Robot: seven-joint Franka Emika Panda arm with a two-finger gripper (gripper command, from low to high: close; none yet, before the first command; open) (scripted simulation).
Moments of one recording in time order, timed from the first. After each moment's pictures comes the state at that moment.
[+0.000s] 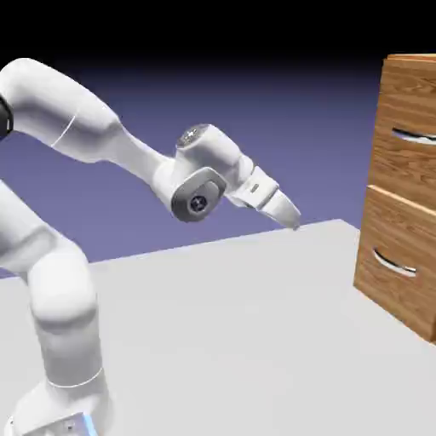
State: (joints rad) arm -0.03 -0.59 0.03 -2.79 0.05 3.03 0.69
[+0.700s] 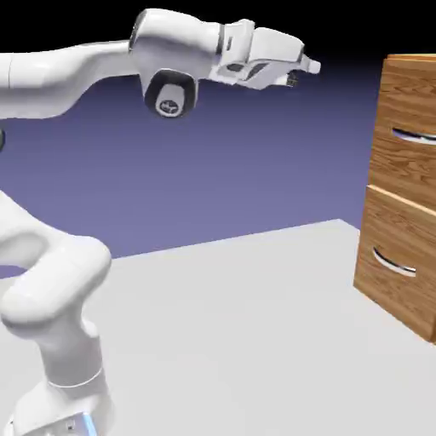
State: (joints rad) arm -0.75 -0.93 0.46 -2.36 0.97 2.86 -0.19
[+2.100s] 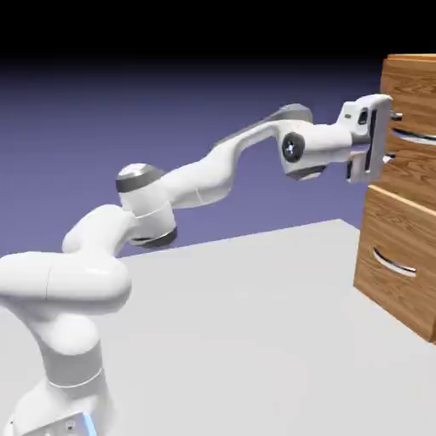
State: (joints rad) arm -2.12 -1.55 1.27 -1.51 2.63 2.57 -1.78
